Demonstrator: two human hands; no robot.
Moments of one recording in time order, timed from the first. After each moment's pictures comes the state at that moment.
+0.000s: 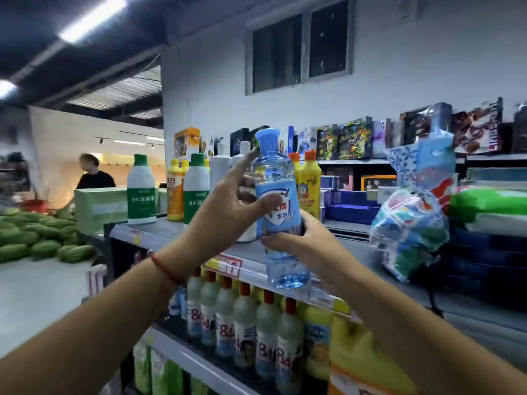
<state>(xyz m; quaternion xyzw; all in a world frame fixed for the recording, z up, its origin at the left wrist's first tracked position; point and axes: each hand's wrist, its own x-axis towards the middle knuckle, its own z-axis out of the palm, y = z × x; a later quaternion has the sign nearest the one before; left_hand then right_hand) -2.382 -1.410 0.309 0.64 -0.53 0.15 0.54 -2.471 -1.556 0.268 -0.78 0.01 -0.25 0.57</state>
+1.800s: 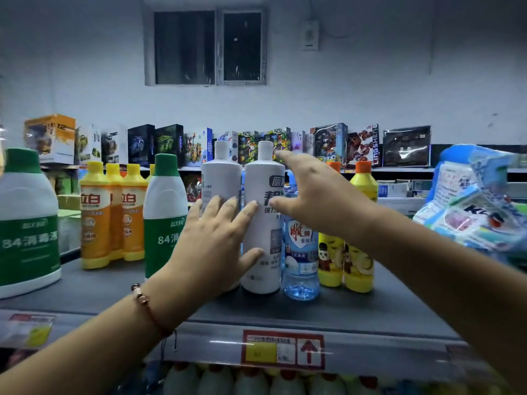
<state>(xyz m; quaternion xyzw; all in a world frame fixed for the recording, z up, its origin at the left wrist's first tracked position) -2.086 -1.440 0.289 0.70 -0.57 0.41 0.13 -2.262 -1.521 0.371 -0.90 0.23 -0.37 -0.05</state>
